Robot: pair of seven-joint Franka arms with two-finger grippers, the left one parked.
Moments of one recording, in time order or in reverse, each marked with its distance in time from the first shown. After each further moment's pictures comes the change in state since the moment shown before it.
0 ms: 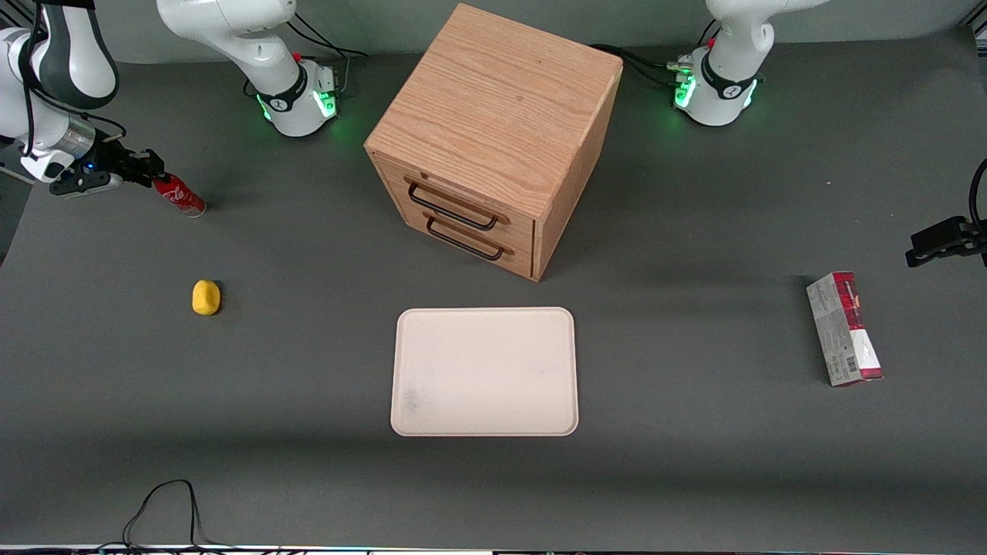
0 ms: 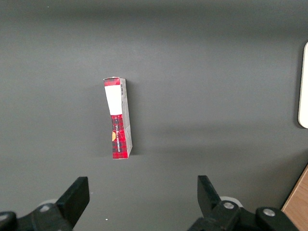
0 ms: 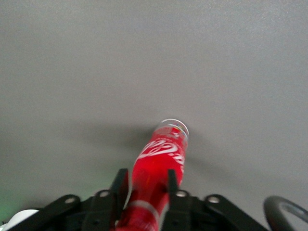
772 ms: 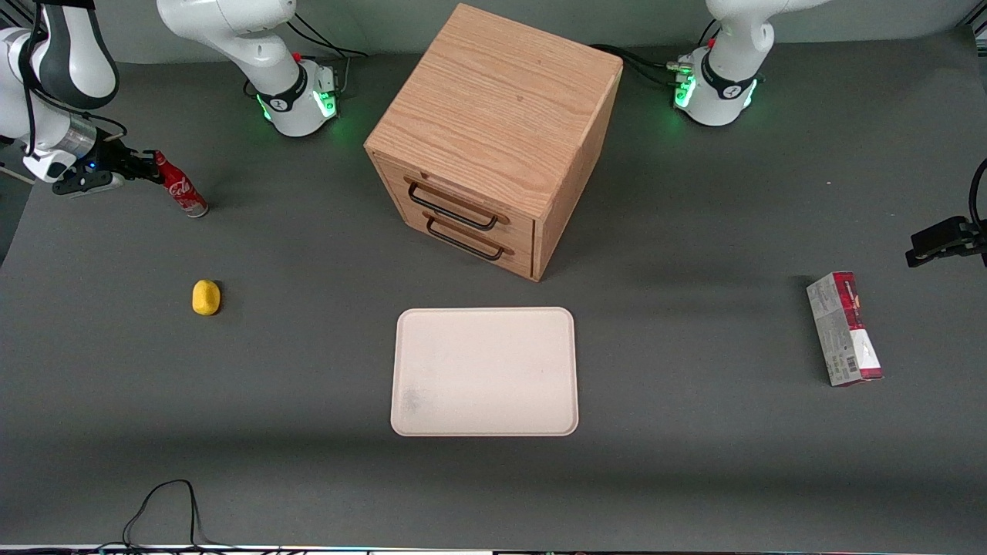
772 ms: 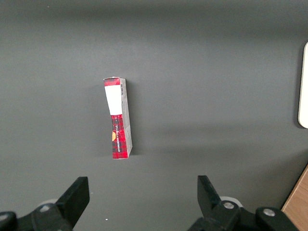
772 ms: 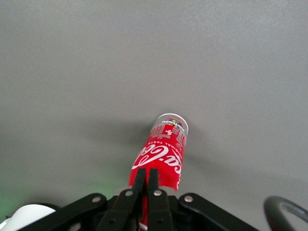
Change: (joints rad) arm 0.000 0.000 0.000 0.000 0.000 -0.020 0.000
